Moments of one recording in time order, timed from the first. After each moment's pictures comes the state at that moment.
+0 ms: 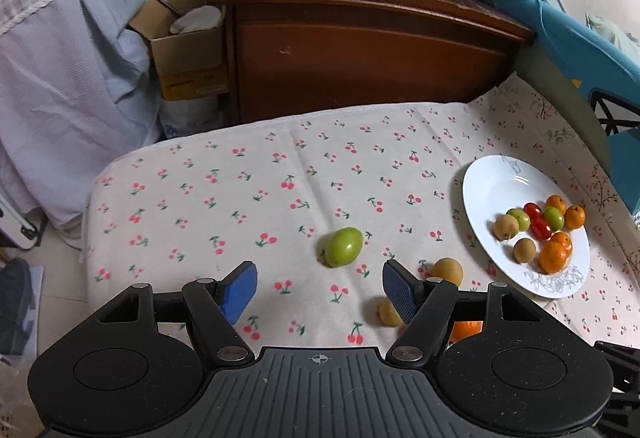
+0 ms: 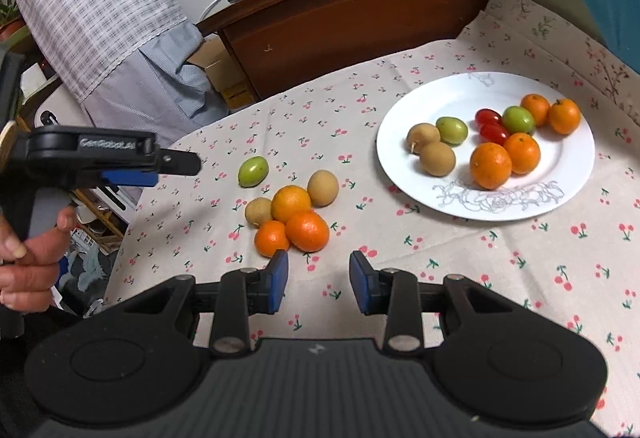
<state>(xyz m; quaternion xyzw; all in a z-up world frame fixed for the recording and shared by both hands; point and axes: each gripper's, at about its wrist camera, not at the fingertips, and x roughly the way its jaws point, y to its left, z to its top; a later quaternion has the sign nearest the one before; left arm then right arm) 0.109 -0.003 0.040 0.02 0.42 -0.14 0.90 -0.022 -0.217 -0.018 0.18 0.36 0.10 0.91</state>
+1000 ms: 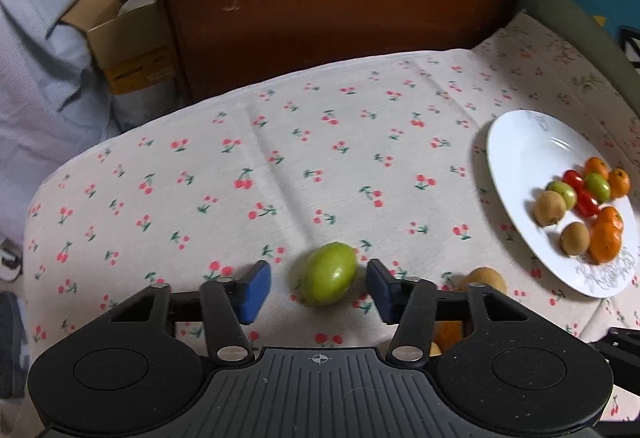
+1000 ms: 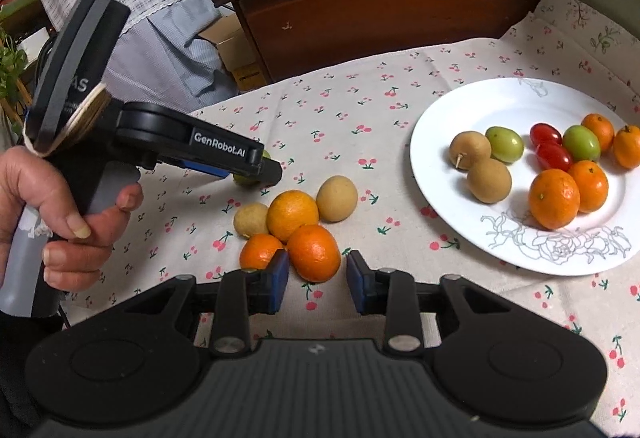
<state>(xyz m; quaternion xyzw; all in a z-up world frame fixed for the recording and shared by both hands) 0.162 -0.040 -0.011 0.08 0.45 -0.17 0.87 0.025 -0.201 -0.043 0.14 0.37 0.14 0.91</state>
